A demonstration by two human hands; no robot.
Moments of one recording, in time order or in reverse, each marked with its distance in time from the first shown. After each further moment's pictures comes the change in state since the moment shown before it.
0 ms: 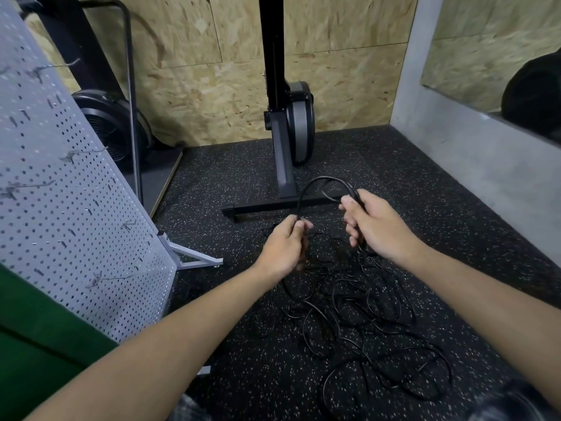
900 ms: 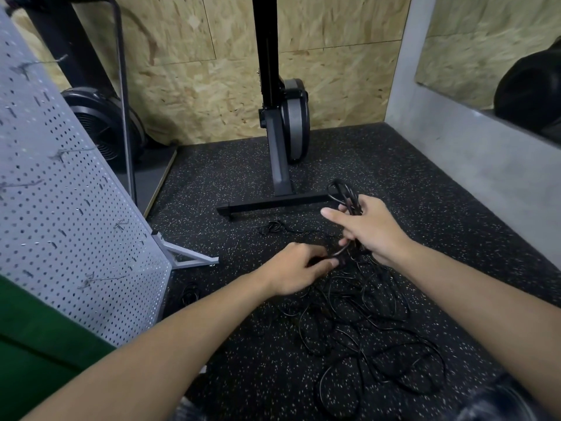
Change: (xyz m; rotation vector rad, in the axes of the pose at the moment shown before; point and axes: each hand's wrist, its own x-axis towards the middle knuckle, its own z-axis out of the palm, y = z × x) left_hand -0.014 0.000 0.009 0.657 -0.361 0.268; right_hand 0.003 0.005 0.008 0.147 0.140 0.188
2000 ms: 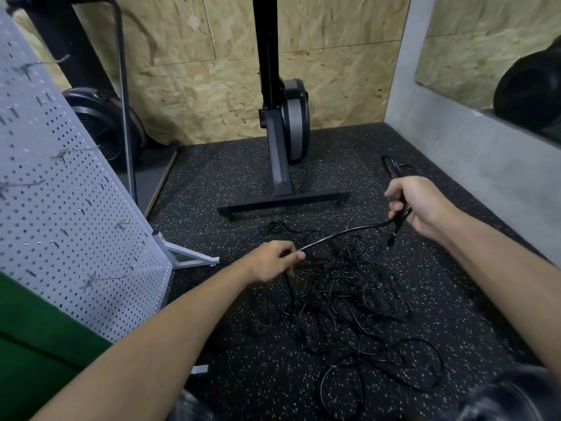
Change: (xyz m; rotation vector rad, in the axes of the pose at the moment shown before) left_hand 0.005 -0.059 -0.015 -0.147 -0.079 -0.264; right_hand 0.028 -0.018 -0.067 0.190 0.135 0.211
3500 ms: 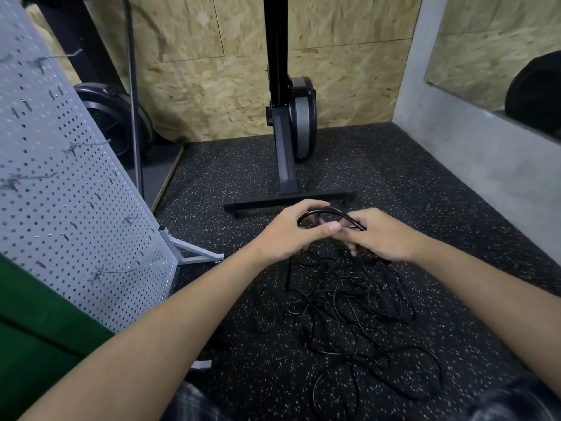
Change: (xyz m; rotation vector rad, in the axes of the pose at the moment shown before) left_hand -0.017 0.059 -0.019 -0.350 0.211 0.313; right_hand -0.035 0.029 0.040 -0.733 -0.572 -0.376
